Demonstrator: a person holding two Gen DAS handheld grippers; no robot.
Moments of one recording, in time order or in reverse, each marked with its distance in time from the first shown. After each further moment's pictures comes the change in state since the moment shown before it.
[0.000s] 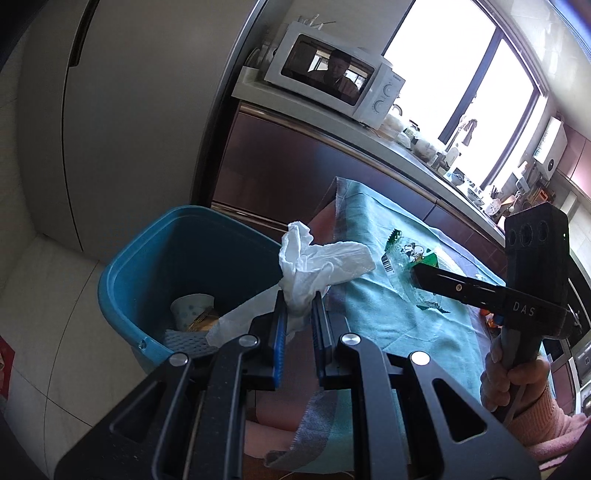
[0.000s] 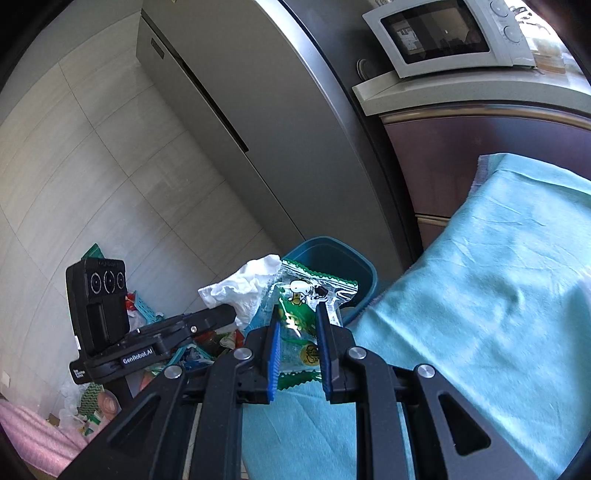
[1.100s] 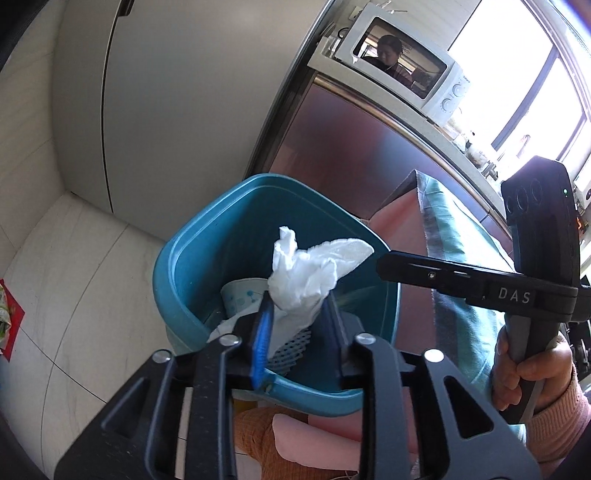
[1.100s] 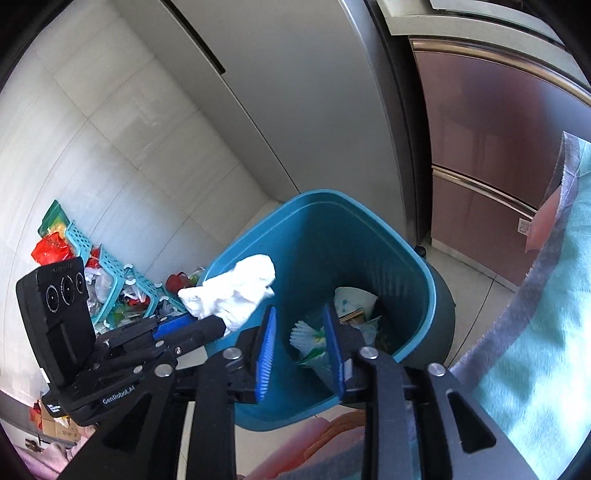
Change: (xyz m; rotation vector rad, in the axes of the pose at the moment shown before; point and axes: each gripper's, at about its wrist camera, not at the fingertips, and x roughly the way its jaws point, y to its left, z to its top) left arm 0.047 0.085 0.001 -0.138 0.083 0.108; right arm 0.139 0.017 0.027 -0.028 0.290 -0.111
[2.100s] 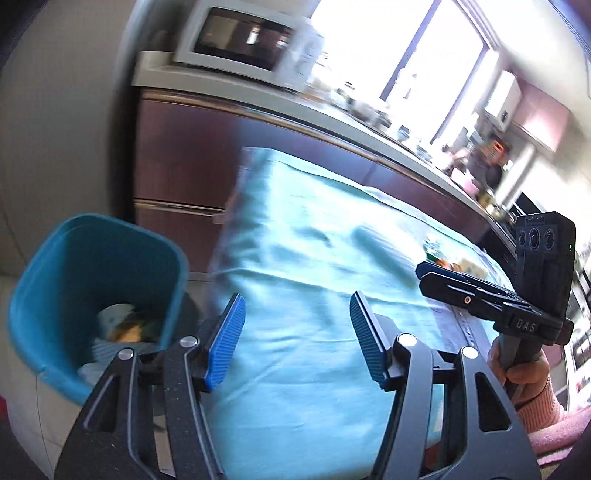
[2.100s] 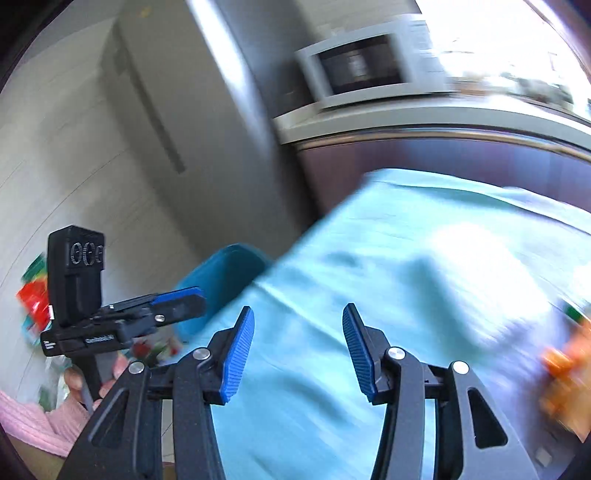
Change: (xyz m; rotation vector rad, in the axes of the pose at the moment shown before) left arm -0.001 -0.176 -0.025 0.336 0.043 -0.301; right arm -0.227 -0.080 -0.157 0.152 -0.419 -0.254
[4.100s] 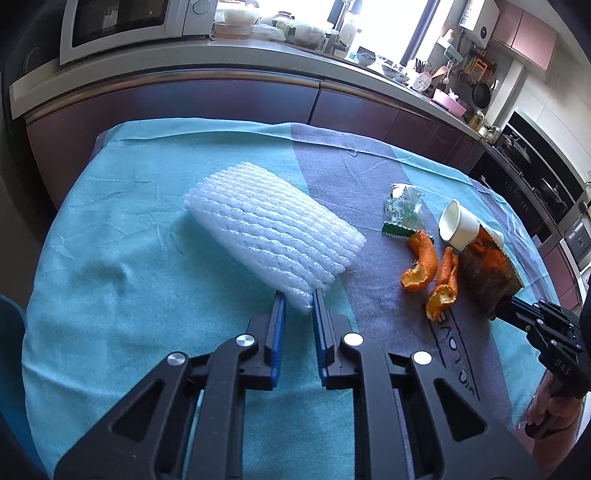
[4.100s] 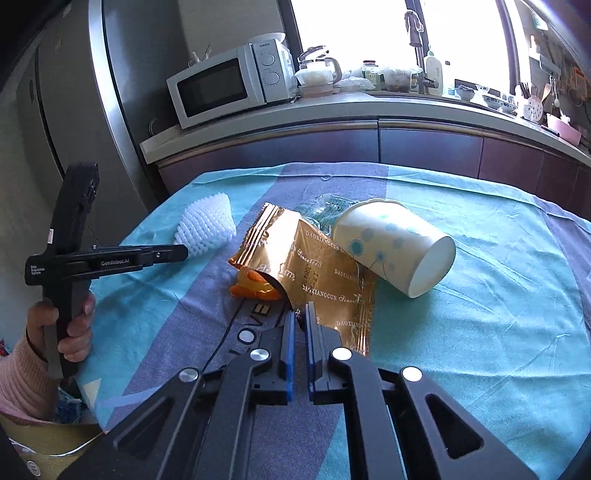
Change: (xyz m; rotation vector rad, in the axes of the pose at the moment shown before) left arm 0.150 -0.138 0.030 0.178 0.224 0.009; right arm -0.116 -0.120 -0.060 0.090 -0.045 -0.348
